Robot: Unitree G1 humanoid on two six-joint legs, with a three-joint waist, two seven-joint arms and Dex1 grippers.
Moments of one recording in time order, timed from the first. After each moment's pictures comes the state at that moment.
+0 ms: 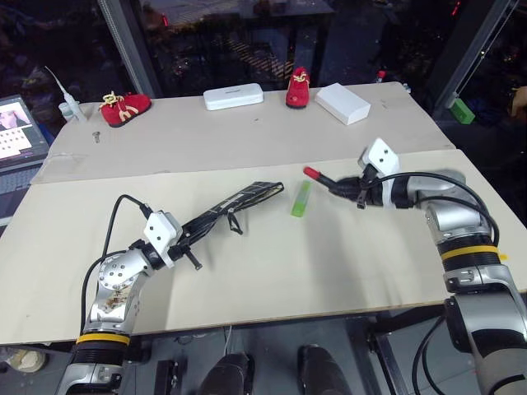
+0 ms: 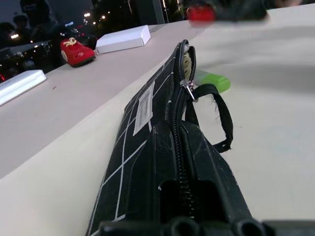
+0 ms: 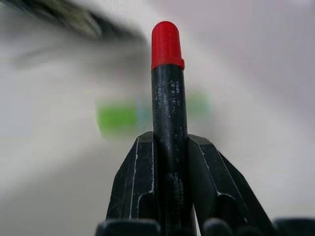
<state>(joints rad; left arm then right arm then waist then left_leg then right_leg) -0.22 0.48 0.06 0.16 -0.30 -0.24 -0.86 -0.83 -0.66 0.14 0.28 0.04 0.16 1.10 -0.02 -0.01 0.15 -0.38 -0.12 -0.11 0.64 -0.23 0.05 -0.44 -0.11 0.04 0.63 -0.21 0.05</state>
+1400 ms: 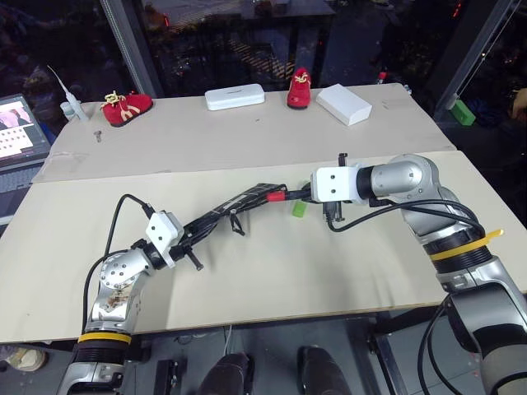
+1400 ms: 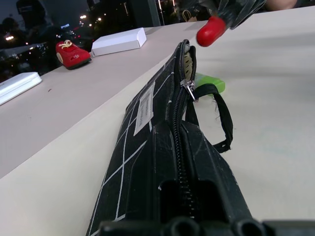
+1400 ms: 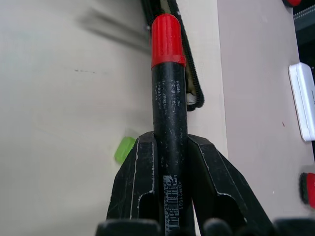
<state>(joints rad) -0.21 0.48 0.06 0.15 -0.30 -0.23 -0.88 -0.88 -0.65 0.35 0.22 -0.22 -0.04 1.11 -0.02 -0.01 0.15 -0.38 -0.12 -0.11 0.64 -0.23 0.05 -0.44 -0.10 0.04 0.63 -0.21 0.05</state>
